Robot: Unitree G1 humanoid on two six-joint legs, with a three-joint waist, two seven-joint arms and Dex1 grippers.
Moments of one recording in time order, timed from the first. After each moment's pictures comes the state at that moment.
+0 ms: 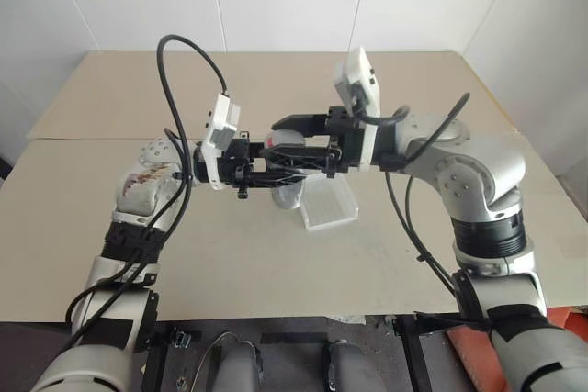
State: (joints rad) left arm -0.79 0.52 -0.06 0.19 -0.57 0.37 -1.46; right arm -0.95 -0.43 0.12 -0.14 0.70 0.84 0.94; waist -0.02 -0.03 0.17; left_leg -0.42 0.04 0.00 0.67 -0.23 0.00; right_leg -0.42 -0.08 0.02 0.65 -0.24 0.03
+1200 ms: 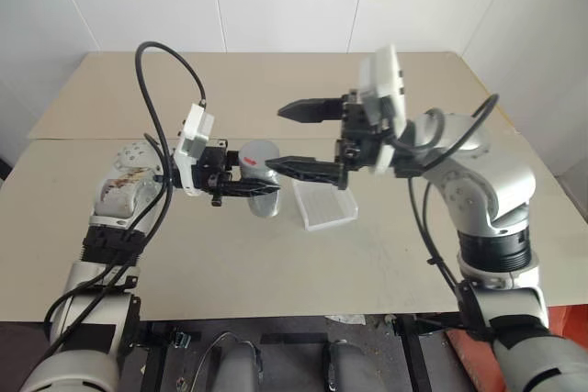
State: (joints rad) left arm -0.76 0.59 -0.04 0.25 -0.55 0.30 -1.50; right arm -0.88 -0.41 0.11 -0.31 0.57 0.74 0.87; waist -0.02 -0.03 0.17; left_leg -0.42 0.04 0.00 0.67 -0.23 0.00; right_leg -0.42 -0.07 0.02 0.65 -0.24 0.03
